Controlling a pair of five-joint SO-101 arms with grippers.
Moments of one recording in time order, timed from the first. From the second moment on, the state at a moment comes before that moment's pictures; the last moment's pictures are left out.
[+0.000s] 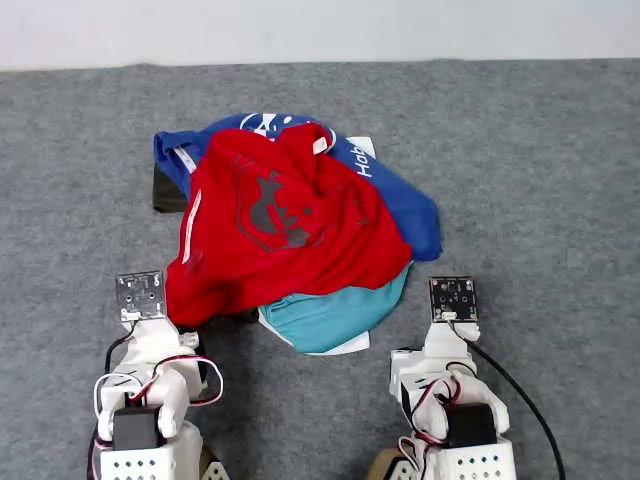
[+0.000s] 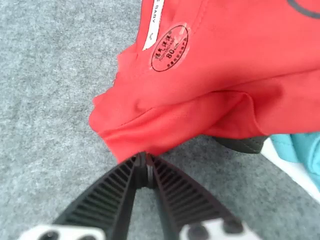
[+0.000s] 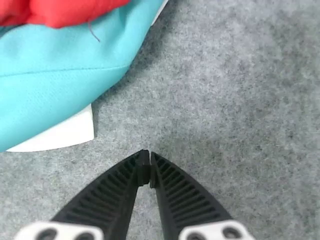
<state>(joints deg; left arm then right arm) -8.4 -103.3 96.7 70.9 9.6 -9.6 -102.7 95.6 74.2 -7.8</state>
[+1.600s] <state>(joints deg) -4.2 -103.3 87.0 67.4 9.6 -9.6 -102.7 95.6 74.2 -7.8</state>
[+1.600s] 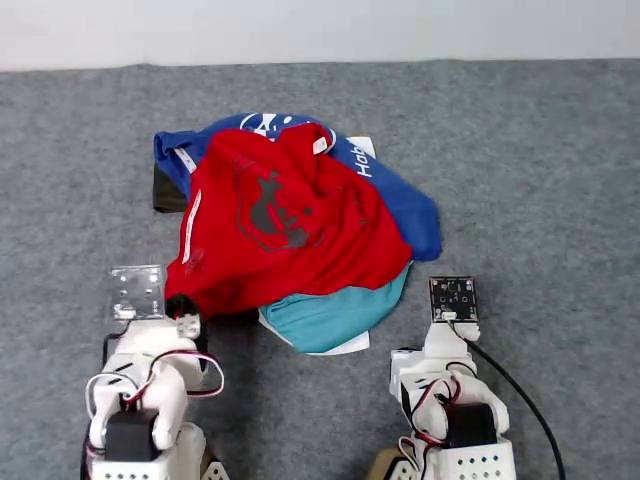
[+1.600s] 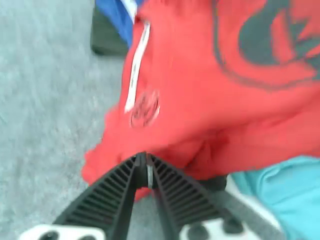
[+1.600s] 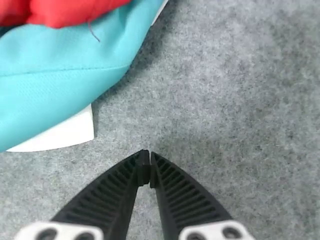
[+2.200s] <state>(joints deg) -15.3 -103.5 71.8 76.4 -9.6 -9.6 -102.7 95.6 74.2 -7.8</state>
